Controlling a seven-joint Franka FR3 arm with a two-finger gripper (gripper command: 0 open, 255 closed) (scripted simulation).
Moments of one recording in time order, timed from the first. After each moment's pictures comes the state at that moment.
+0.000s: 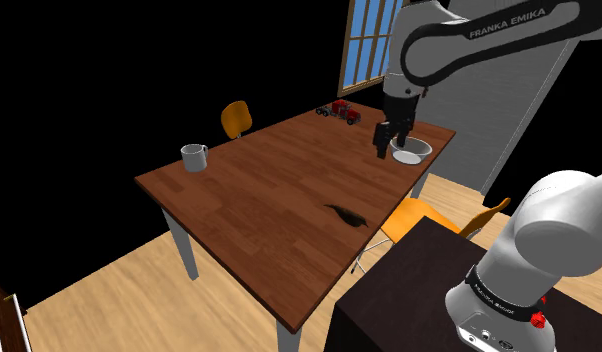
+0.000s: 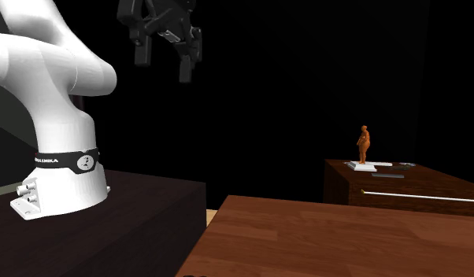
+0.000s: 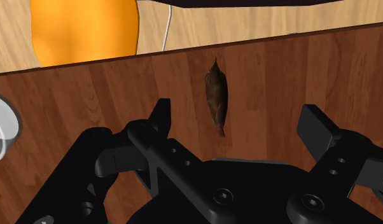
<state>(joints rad) 0.01 -0.56 -0.09 -2.57 -0.14 1.95 0.02</state>
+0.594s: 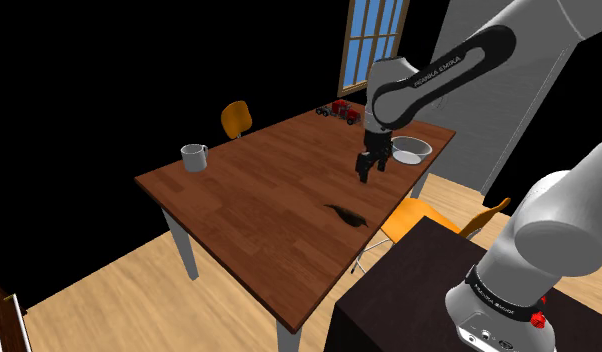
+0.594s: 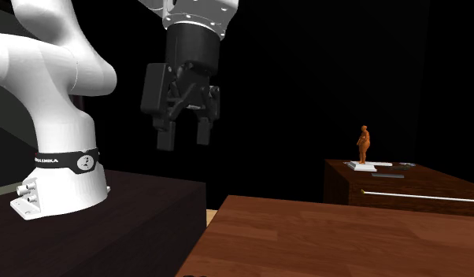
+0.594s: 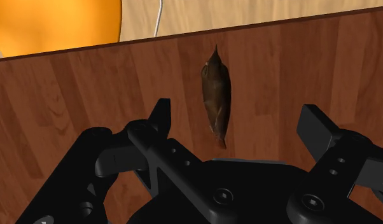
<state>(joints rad) 0.01 -0.25 -0.14 -2.60 -0.12 2.28 -0.02</state>
